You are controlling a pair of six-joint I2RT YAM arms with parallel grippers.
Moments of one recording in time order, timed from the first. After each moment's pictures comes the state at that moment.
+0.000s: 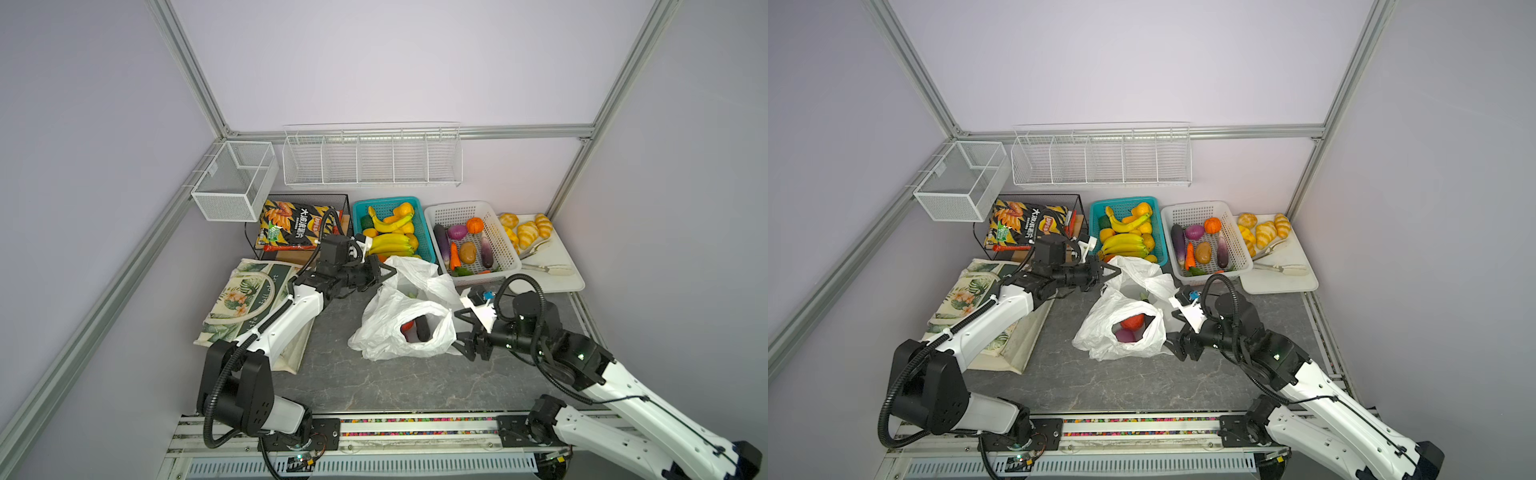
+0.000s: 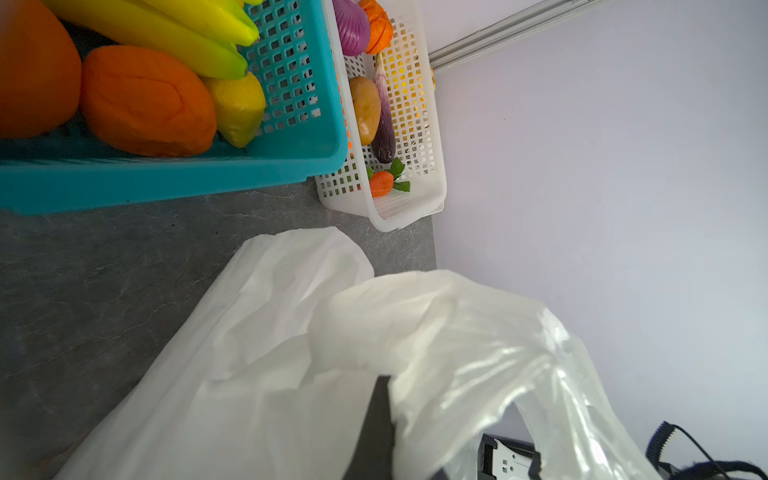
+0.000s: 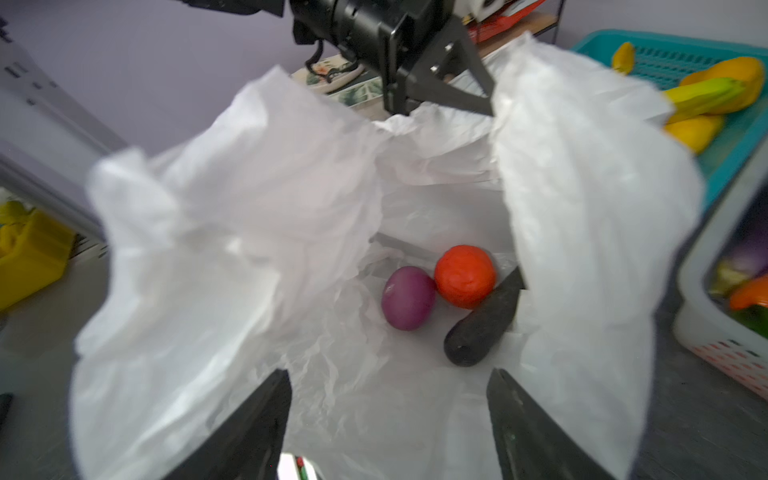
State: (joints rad) left arm -0.40 1.45 1.07 -0.18 0.73 -0.82; right arm 0.78 0.78 0.84 -0.52 -0.26 0.06
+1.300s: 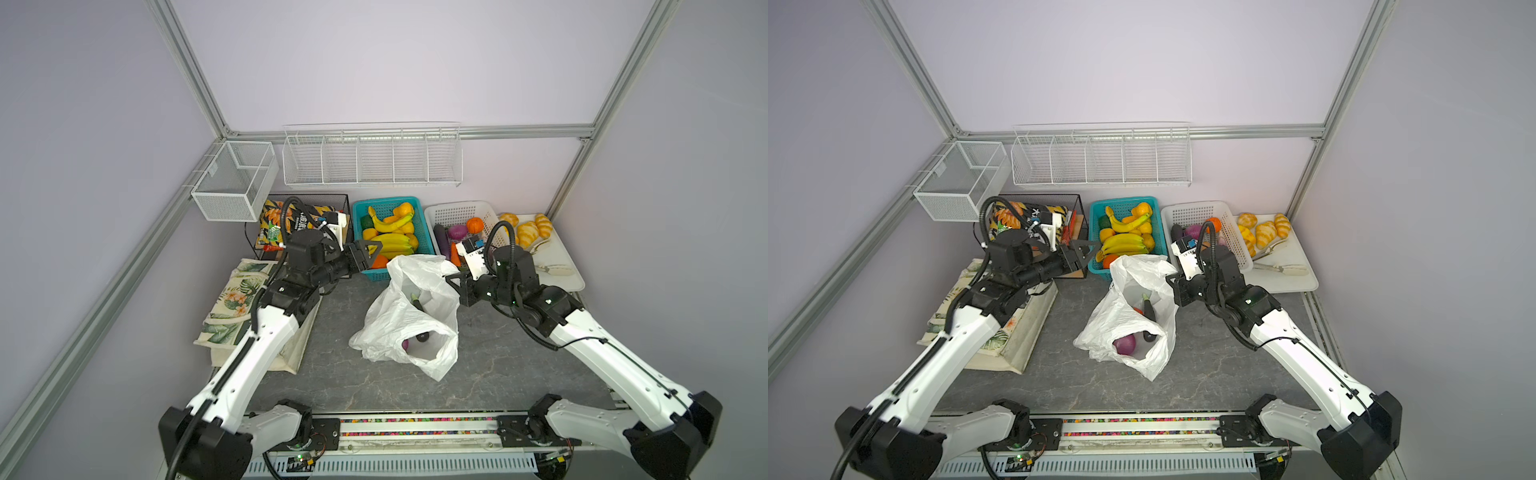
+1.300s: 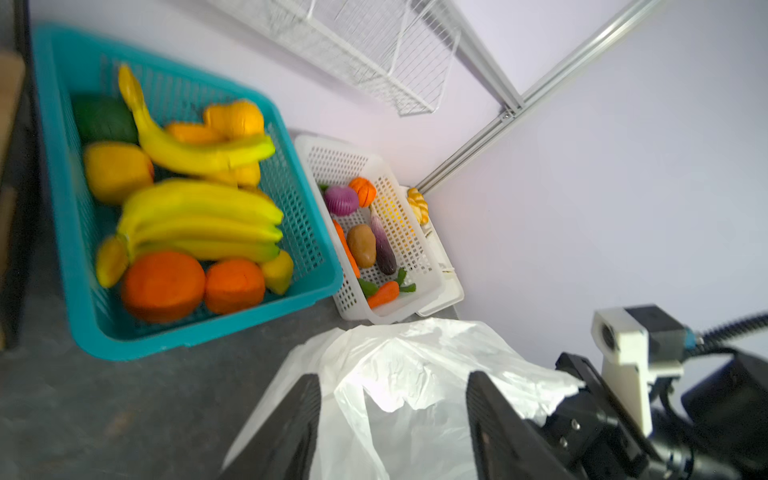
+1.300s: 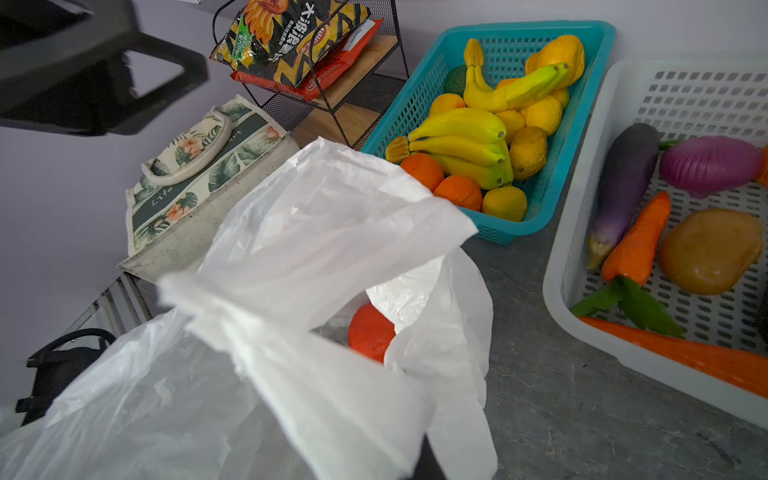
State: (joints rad) left arm -0.42 1.11 1.13 -0.25 0.41 -0.58; right arm 0.59 1.15 1.11 -0.50 -0.25 0.22
